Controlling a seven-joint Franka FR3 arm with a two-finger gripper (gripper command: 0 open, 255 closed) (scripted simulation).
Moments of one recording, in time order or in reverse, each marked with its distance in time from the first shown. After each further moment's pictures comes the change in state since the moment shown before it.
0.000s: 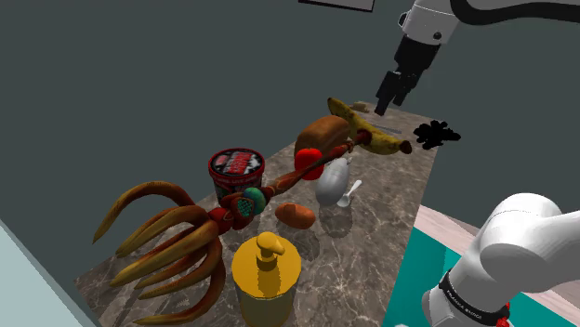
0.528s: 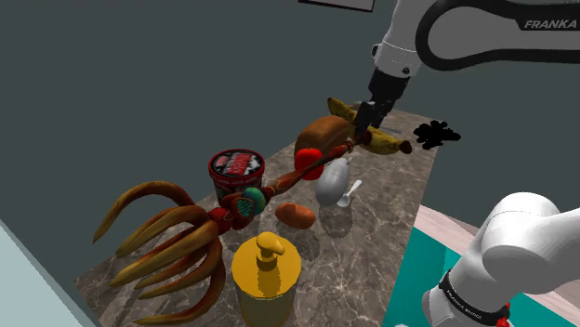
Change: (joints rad) arm 0.039 0.037 0.065 -0.133 0.035 0.152 0.041
